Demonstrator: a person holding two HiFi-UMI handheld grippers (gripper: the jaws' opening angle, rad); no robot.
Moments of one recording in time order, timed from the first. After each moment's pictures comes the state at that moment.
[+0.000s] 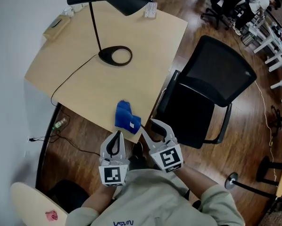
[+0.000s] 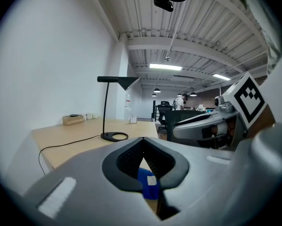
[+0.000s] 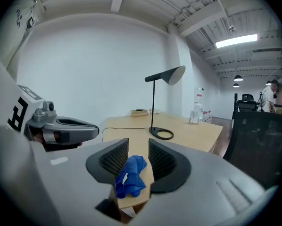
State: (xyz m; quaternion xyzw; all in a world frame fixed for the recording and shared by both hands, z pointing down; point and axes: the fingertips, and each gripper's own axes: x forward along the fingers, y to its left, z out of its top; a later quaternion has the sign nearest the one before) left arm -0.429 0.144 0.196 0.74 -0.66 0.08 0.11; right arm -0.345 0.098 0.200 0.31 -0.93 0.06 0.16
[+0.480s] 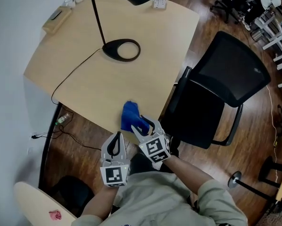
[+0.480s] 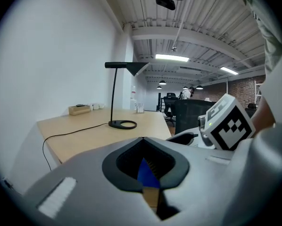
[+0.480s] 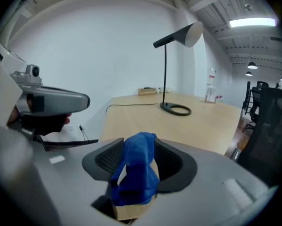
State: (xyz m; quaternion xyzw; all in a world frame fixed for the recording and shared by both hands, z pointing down) left arm -0.476 0.130 0.258 0.71 -0.68 0.11 0.14; right arm -0.423 0.077 0.329 0.25 -0.93 0.10 0.26
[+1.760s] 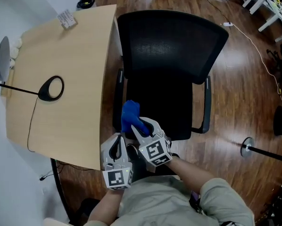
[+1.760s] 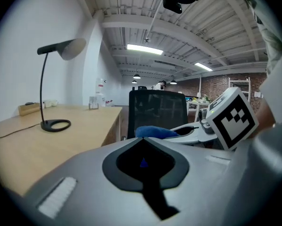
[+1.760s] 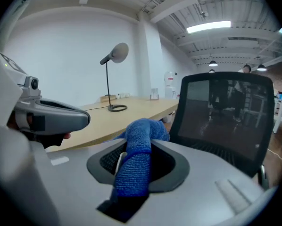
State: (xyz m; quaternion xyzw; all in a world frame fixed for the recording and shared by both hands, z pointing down) left arm -0.176 0.009 0.290 0.81 -0.56 0.14 0.14; right arm -0.115 -0.028 0.339 0.41 -0.88 0.15 0.20
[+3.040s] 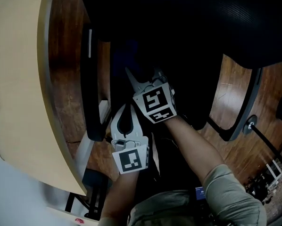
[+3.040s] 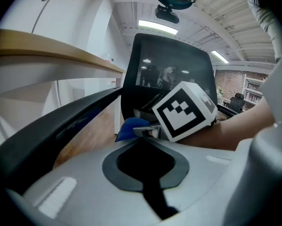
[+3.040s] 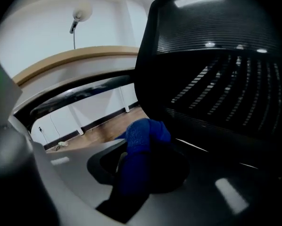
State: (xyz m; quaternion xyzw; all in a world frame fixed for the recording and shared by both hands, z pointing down) left arm -0.109 -0.104 0.577 0.77 -0.57 0.18 0.24; right arm -0.091 -0.209 0.641 0.41 -0.85 0.22 0.24
